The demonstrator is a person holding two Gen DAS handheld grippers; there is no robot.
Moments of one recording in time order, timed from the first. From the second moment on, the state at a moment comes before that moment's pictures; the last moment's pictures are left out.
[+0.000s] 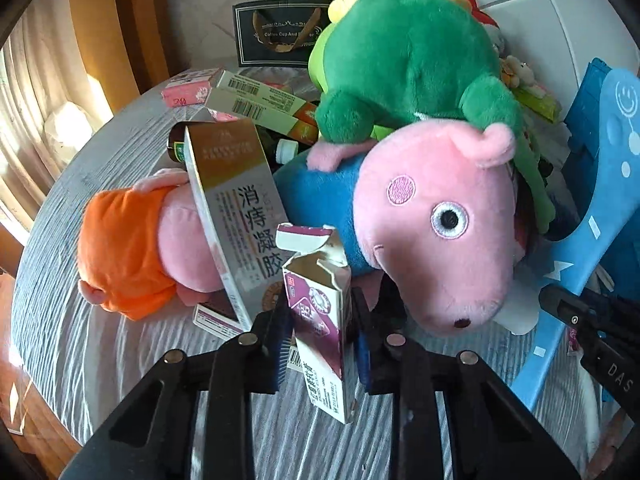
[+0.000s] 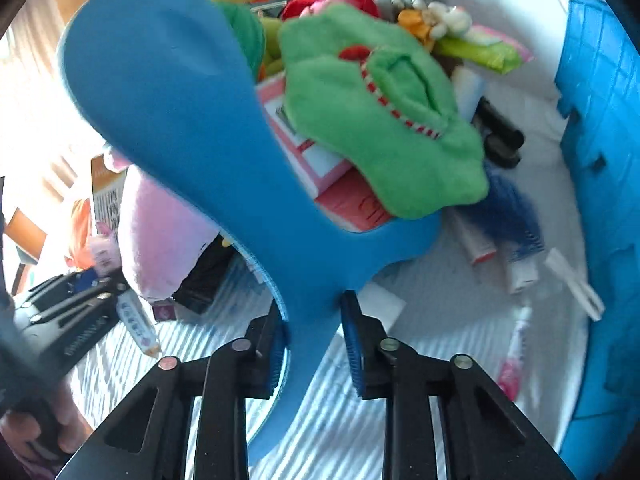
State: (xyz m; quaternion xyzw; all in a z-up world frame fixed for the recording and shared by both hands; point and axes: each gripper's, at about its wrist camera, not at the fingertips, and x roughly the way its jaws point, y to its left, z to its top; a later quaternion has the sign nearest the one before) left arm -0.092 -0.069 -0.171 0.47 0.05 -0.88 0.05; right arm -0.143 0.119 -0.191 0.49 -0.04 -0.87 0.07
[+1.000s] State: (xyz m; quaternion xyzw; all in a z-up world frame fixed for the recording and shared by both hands) left arm -0.061 -0.023 -0.001 0.28 0.00 -0.96 0.00; right arm -0.071 0.167 0.012 0.24 -0.03 -0.97 0.04
